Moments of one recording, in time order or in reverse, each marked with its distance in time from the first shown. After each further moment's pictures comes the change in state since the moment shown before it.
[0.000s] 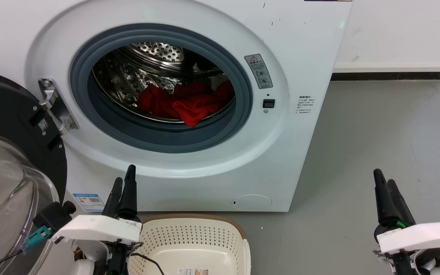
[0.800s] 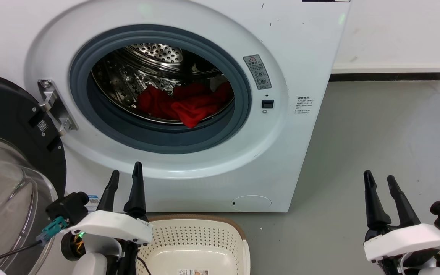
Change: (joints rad) left arm -0.021 0.000 -0.022 0.024 0.368 0.025 -0.072; right arm 0.015 0.000 0.026 -0.025 -0.360 0.000 -0.058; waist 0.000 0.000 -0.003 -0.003
